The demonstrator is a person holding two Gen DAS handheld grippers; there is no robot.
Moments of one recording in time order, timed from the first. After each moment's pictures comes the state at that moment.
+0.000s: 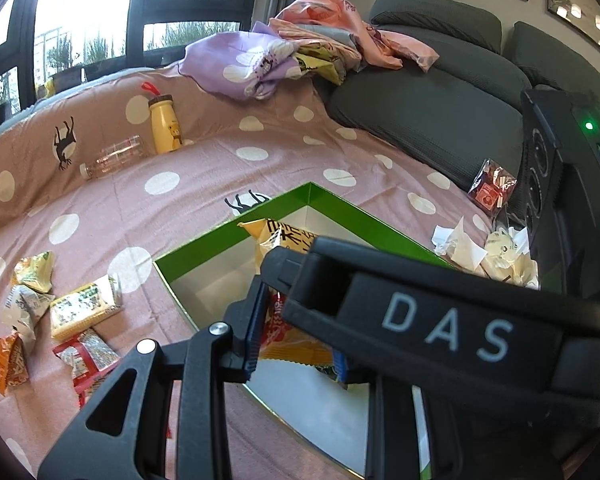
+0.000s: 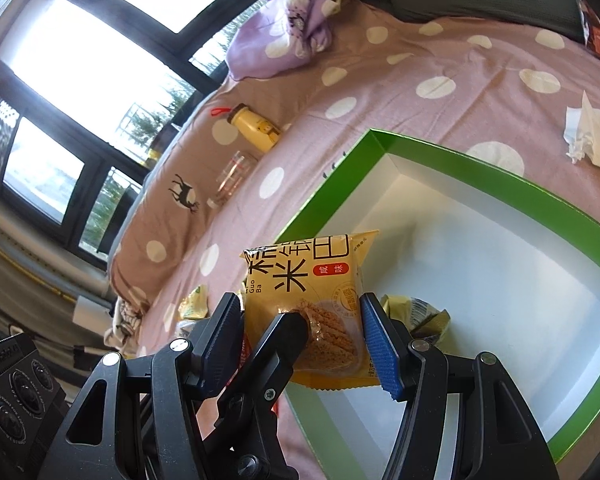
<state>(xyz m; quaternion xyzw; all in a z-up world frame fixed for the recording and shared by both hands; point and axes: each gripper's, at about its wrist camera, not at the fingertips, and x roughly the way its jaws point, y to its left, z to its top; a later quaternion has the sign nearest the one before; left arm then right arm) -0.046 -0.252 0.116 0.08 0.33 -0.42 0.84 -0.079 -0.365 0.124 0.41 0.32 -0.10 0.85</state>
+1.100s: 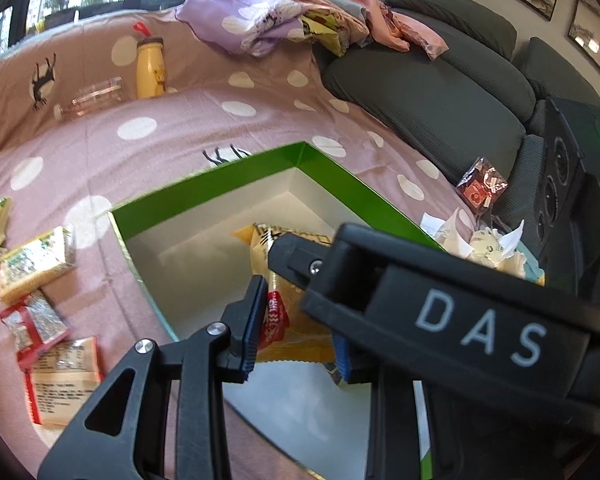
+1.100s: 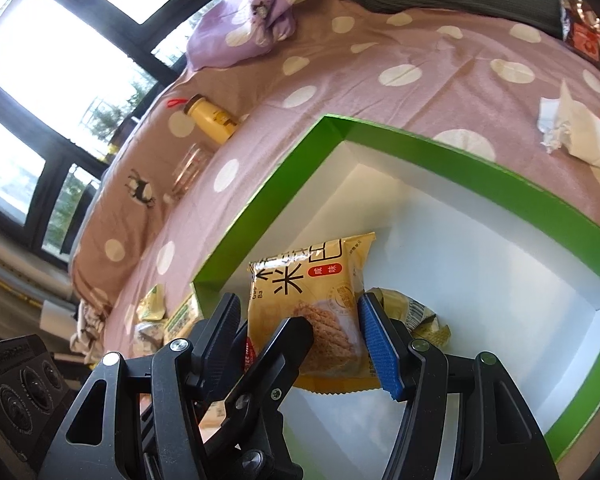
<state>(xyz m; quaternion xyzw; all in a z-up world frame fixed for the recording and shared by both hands) -0.028 -0.269 0.089 0.03 0.41 -0.44 0.80 -0.074 -0.371 0.108 0.40 0.36 -0.16 0.83</state>
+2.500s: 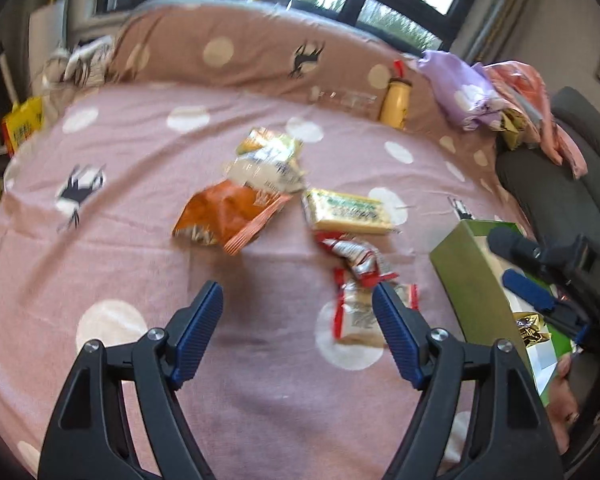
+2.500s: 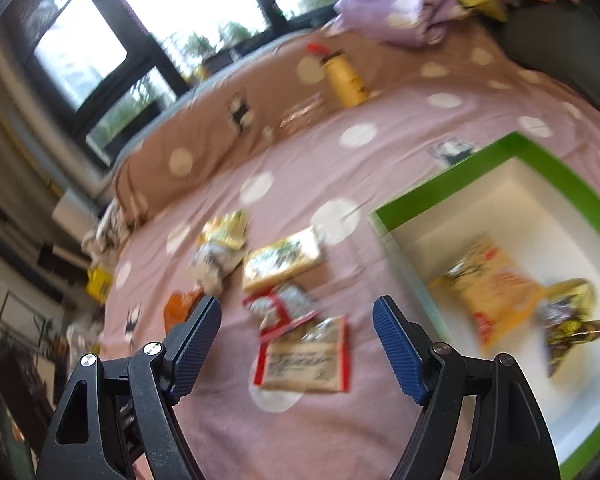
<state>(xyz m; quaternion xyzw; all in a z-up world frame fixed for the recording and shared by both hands) 0.006 -0.013 0.084 -0.09 0.43 -0.17 0.88 -0.016 -0.221 0.130 0.23 0.40 -0.03 0.88</state>
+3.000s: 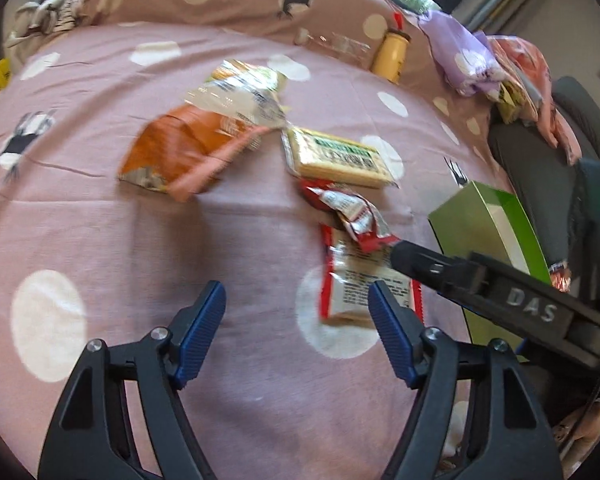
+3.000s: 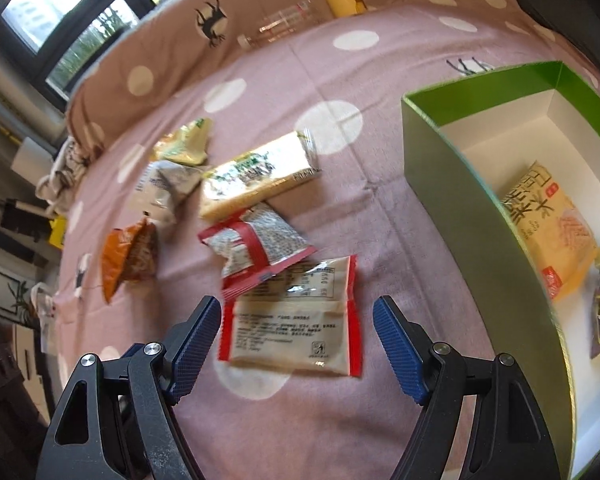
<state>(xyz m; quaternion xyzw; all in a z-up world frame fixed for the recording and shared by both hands) 0.023 -0.040 0.045 -0.10 0.50 -0.22 0.83 0.021 -0.206 0.065 0.22 0.52 -0.05 0.83</state>
